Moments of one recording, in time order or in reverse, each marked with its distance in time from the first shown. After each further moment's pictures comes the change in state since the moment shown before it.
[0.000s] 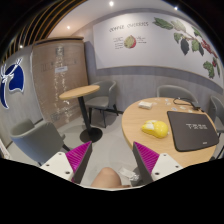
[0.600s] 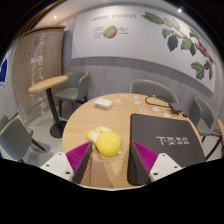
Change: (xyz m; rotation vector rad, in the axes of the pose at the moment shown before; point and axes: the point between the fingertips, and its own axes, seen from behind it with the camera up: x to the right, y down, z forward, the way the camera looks) arm 0.180 -0.018 0.065 -0.104 0.266 -0.035
